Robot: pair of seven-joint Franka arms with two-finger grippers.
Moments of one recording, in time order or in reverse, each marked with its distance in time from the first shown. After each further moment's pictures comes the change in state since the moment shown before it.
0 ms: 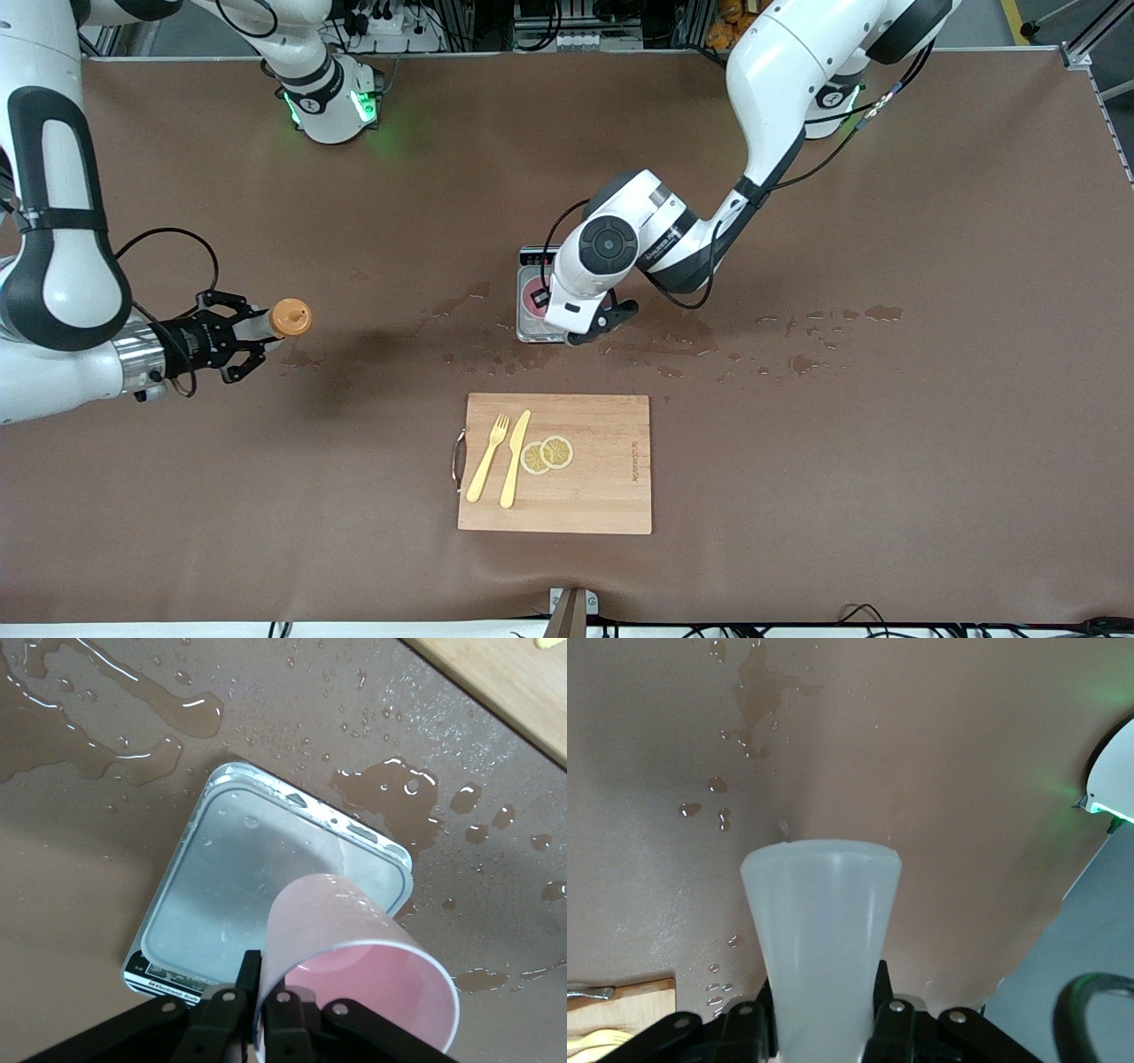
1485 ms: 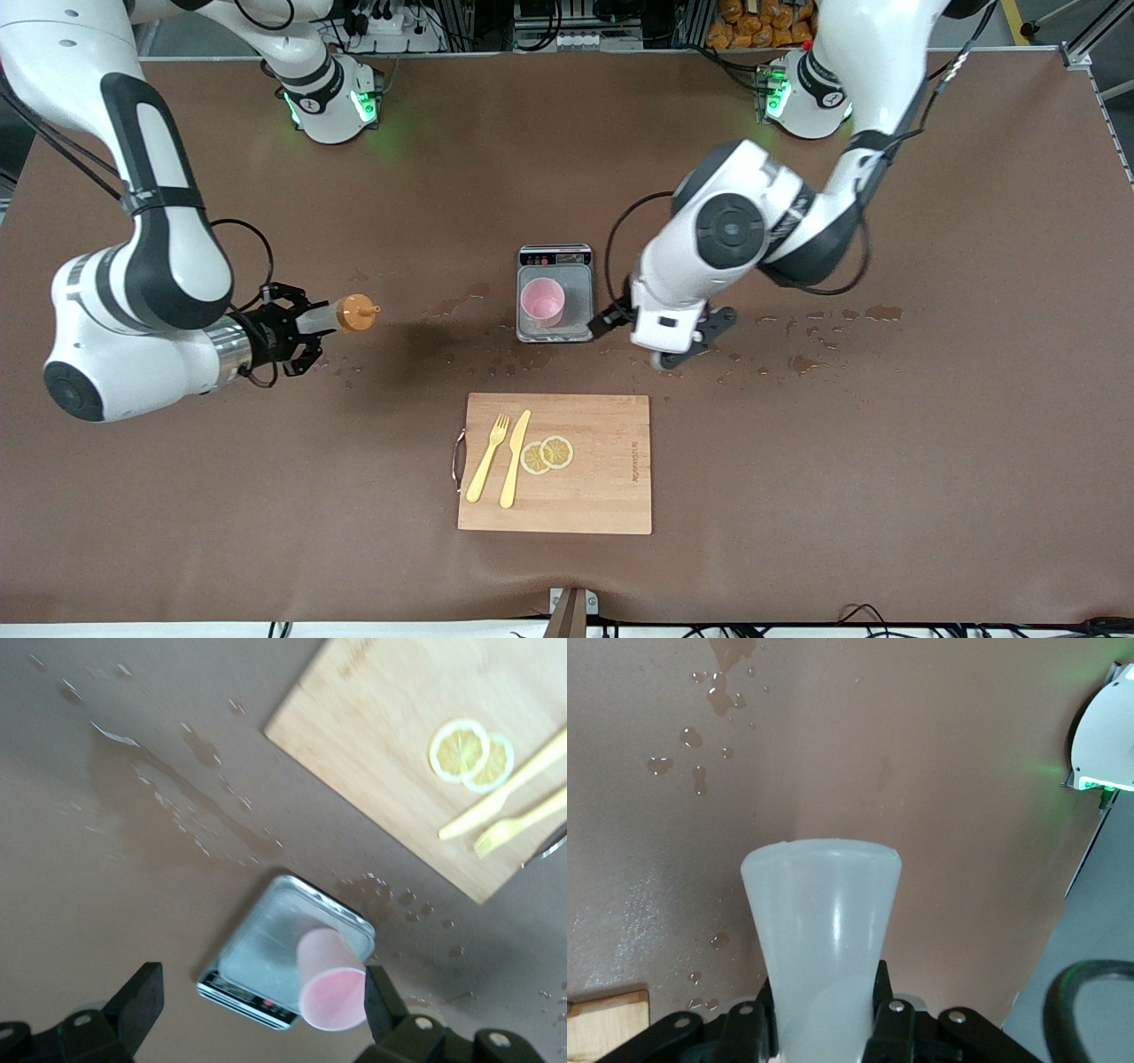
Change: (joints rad) left arm 0.201 -0.212 0.011 0.049 0.003 -0.229 0.044; right arm 0.183 -0.011 0.000 0.004 -0.077 0.016 0.236
